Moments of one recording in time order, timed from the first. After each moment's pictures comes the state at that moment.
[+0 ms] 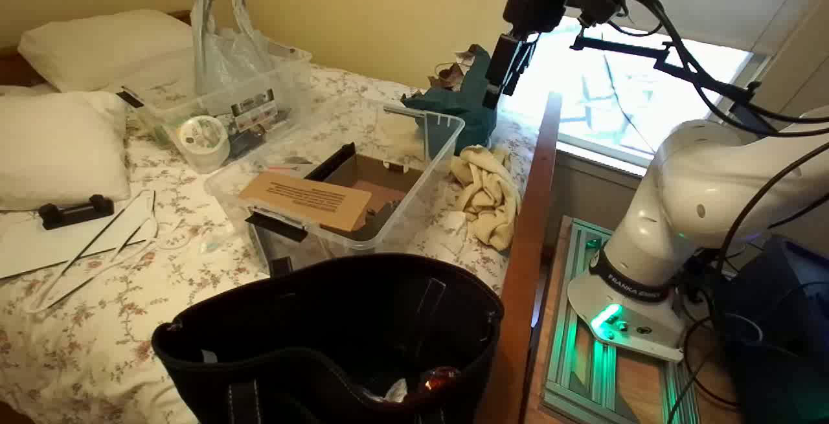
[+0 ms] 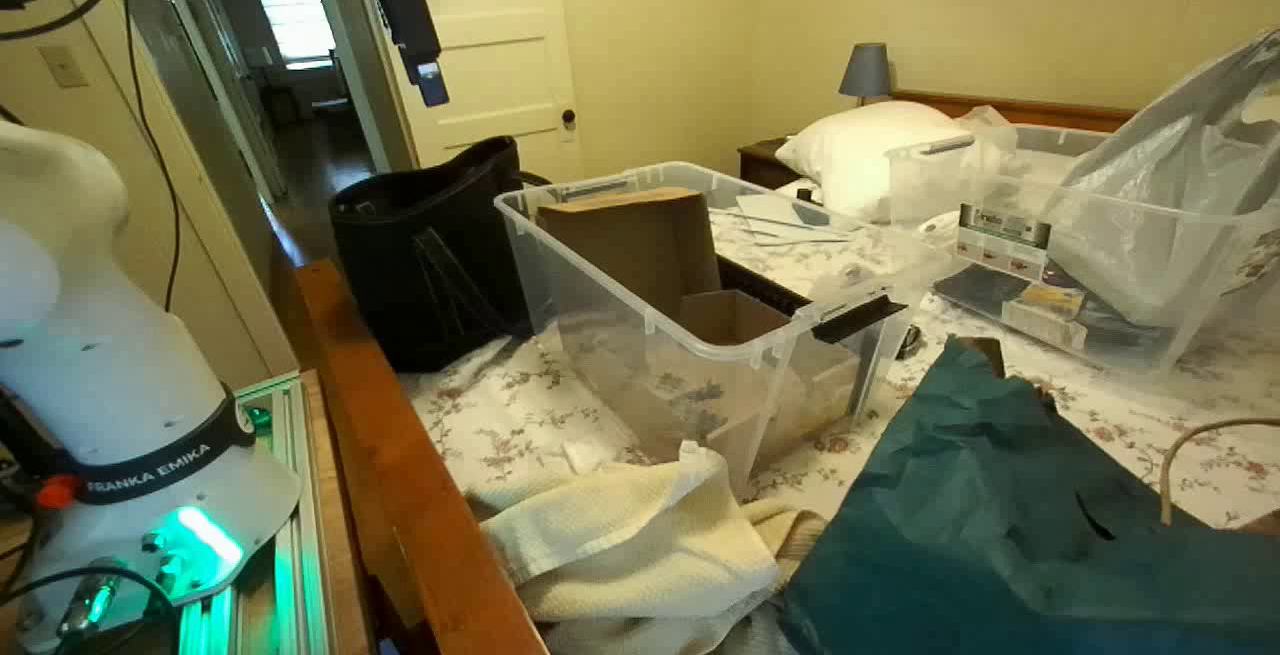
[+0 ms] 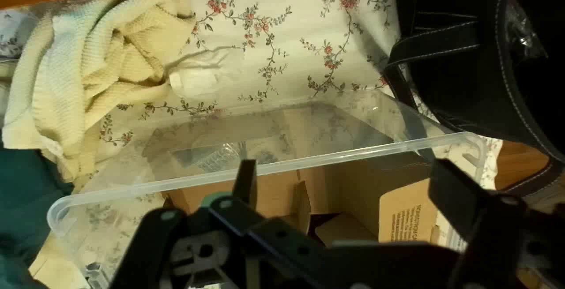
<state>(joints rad) -0.01 -0.87 0.00 -2.57 0.08 1.81 0.09</state>
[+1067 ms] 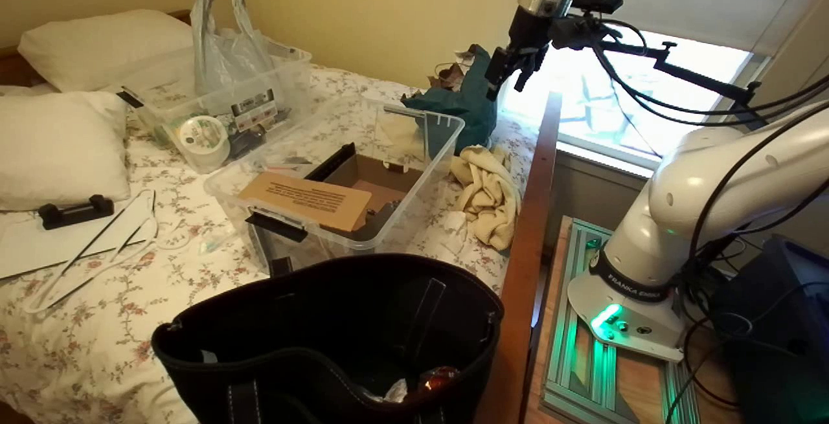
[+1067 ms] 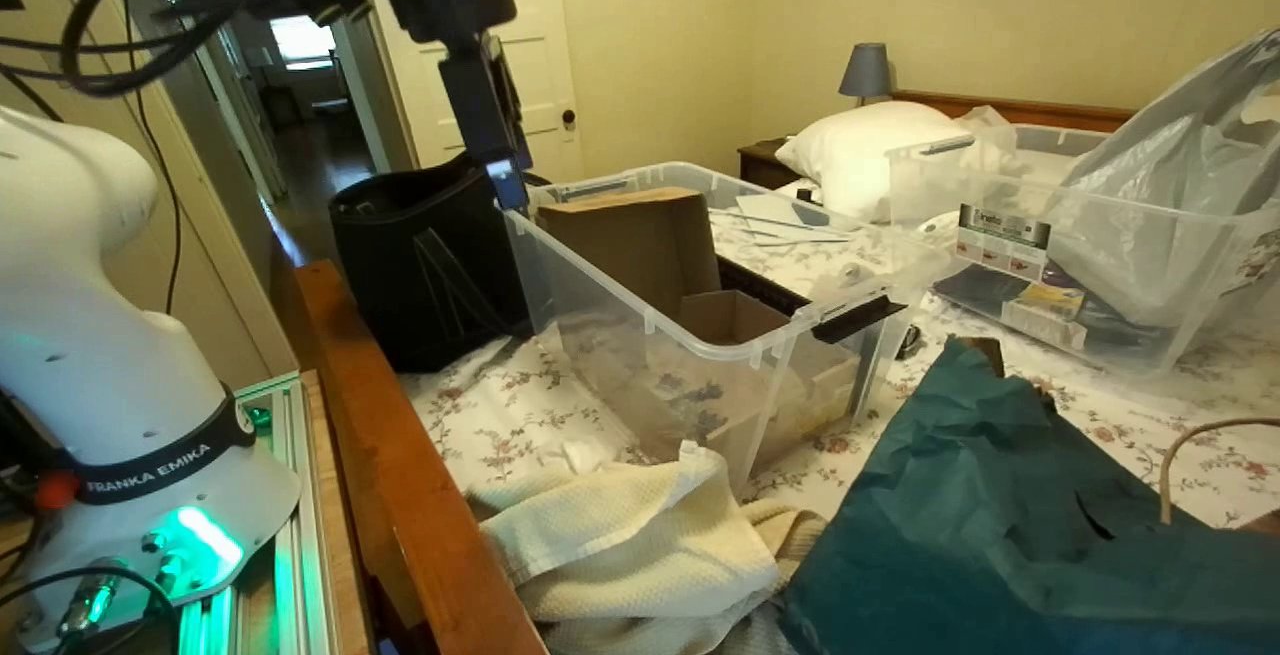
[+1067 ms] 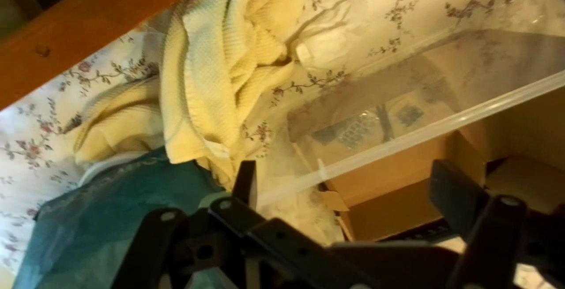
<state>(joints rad) -0.27 -0.73 -0.13 -2.64 -0.12 2.06 0.11</state>
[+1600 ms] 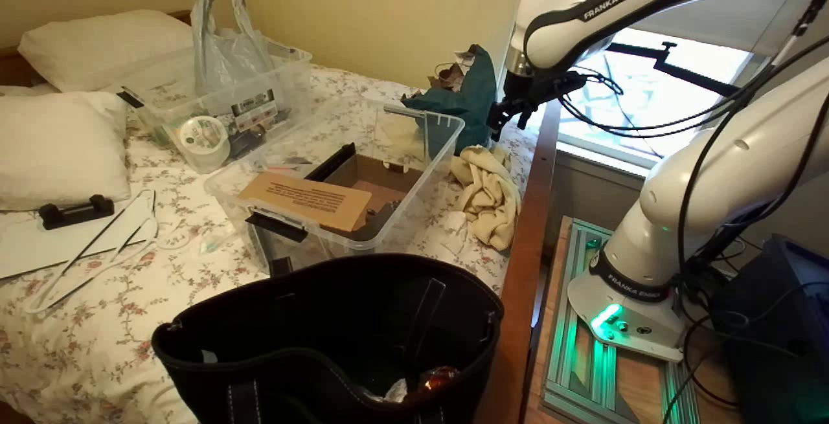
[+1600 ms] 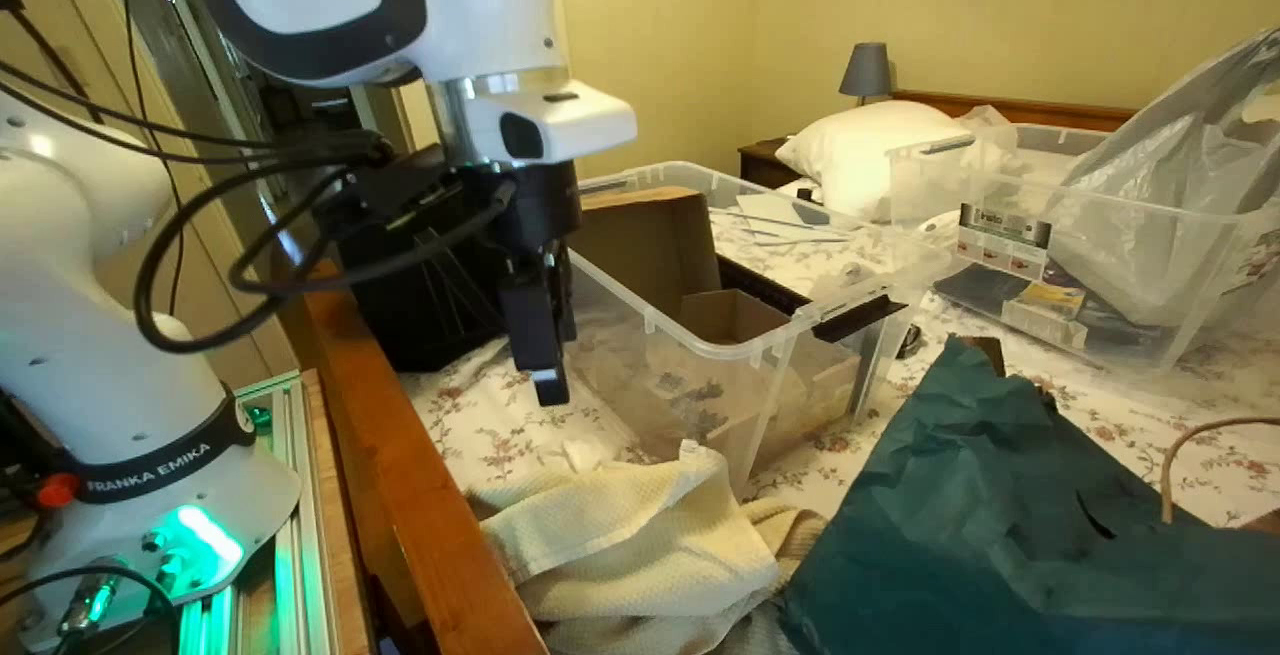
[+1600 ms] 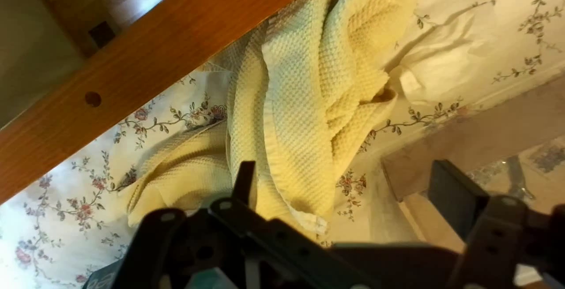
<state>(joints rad) -0.40 -0.42 -0.20 -2.73 -0.28 2.36 0.12</state>
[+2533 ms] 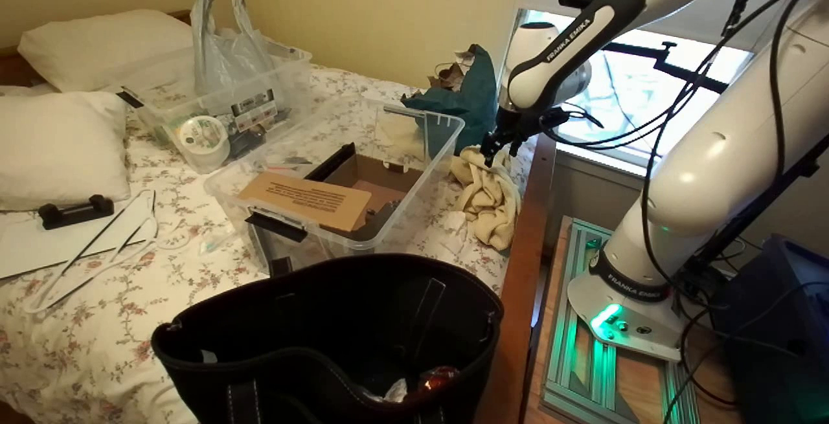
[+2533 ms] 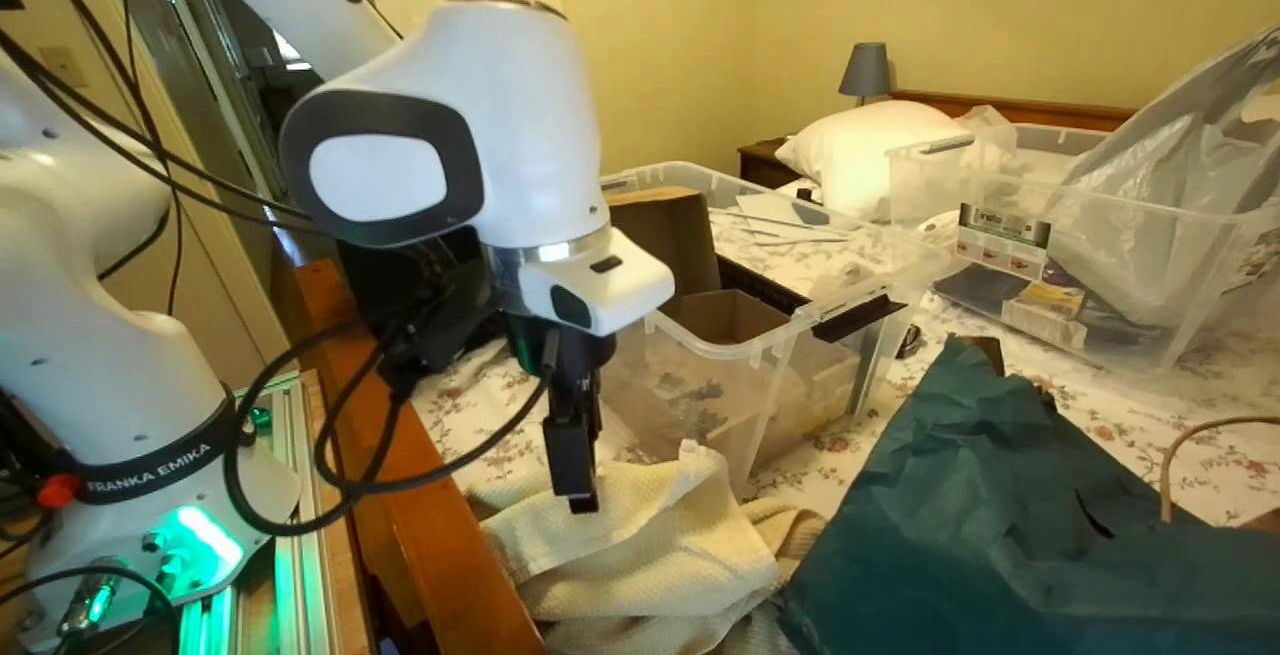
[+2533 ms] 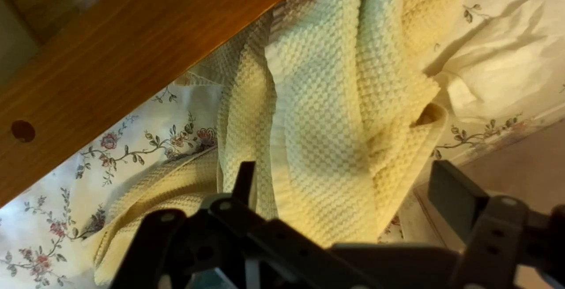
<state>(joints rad) -0.39 -0.12 -0.29 -2.73 -0.25 2.65 0.07</state>
